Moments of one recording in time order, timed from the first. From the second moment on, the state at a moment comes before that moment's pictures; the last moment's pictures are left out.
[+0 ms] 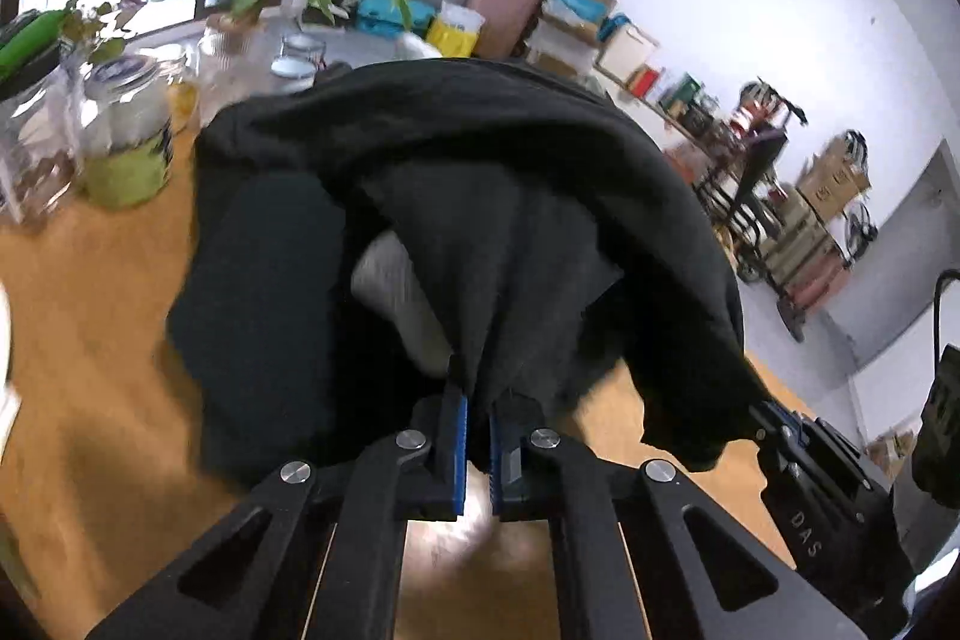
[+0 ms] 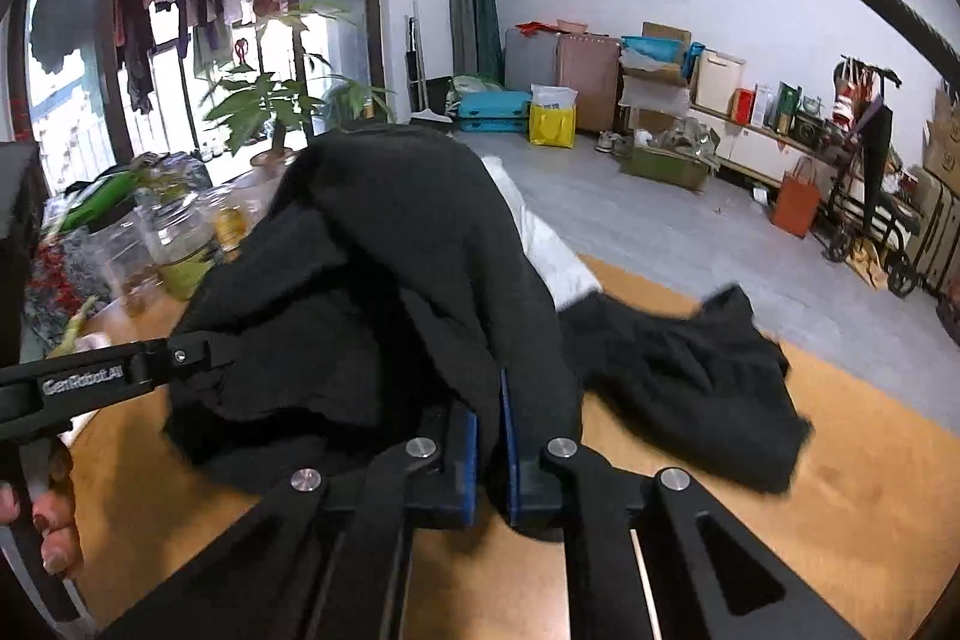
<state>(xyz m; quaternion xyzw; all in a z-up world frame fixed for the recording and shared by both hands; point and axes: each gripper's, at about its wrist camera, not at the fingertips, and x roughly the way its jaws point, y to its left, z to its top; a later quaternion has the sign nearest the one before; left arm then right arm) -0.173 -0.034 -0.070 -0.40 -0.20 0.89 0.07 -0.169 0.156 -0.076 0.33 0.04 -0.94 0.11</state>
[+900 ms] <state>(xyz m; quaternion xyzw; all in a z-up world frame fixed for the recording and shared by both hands) 0.032 0.016 -0.101 -0.53 -0.19 0.81 0.16 0.097 0.365 -0.075 0.37 -0.06 -0.92 -0.12</state>
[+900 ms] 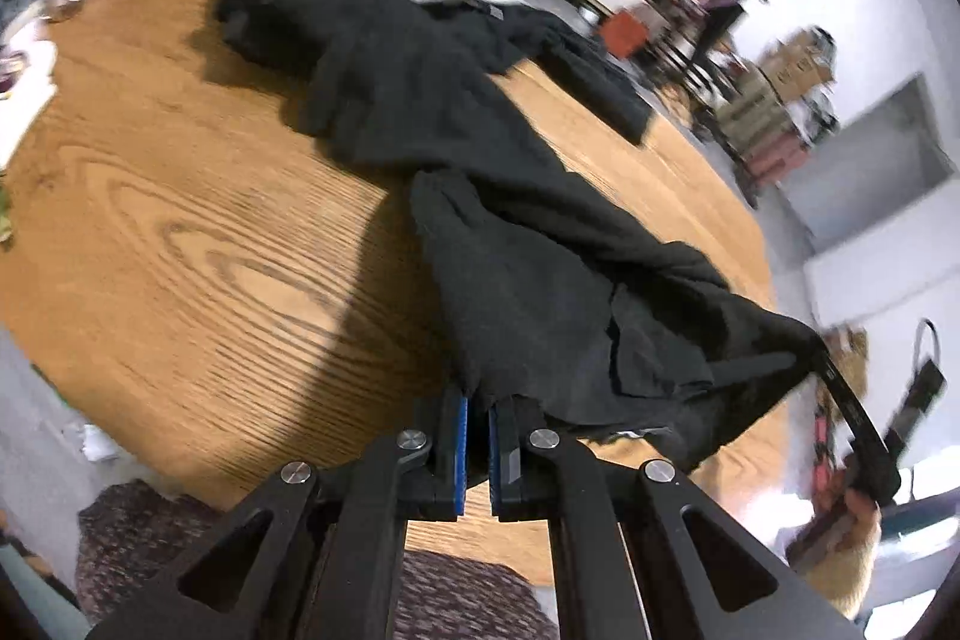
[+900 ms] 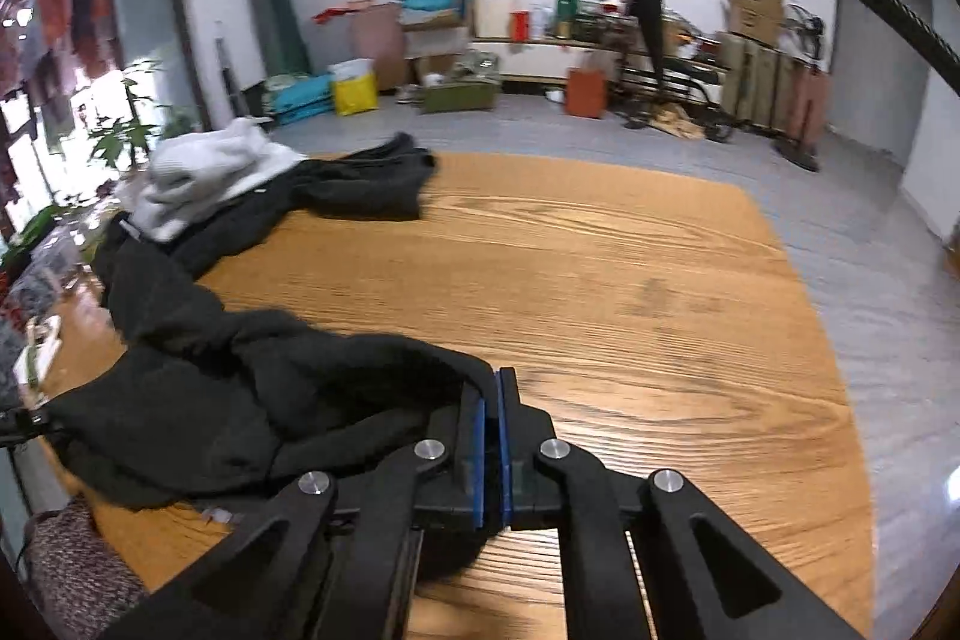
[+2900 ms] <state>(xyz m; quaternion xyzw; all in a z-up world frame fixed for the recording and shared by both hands) 0.032 0.182 -0.164 -0.64 0.10 0.73 0.22 0.153 0.313 -0.187 0.49 -0.01 -0.87 -0.03</state>
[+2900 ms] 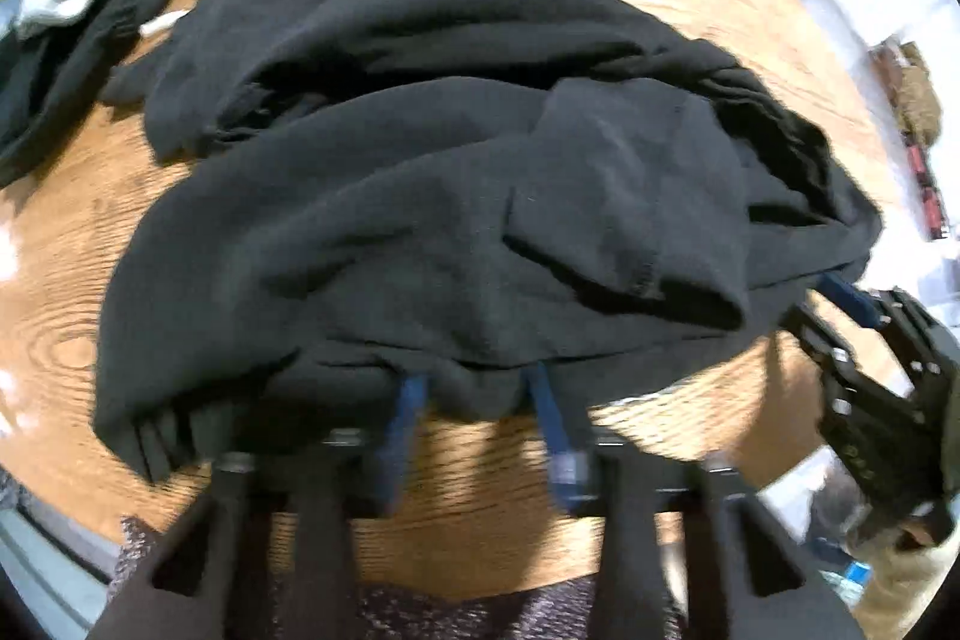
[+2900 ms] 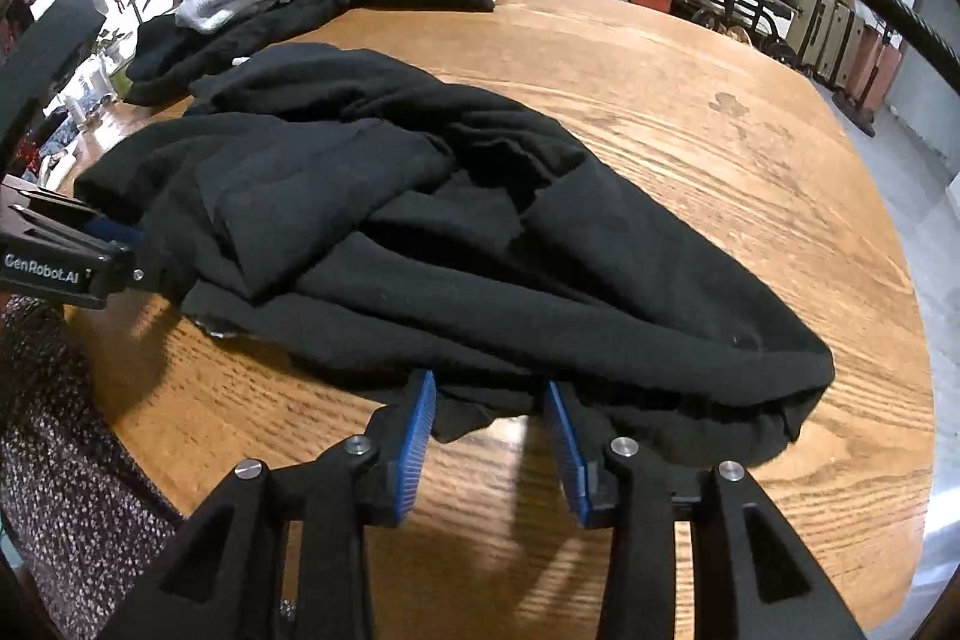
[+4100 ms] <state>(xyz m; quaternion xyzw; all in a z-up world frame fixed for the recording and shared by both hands) 0.082 0.110 0.372 -0.31 -0.05 0.89 0.32 0.181 0.228 0.260 -0.02 0.08 -0.99 -0.10</state>
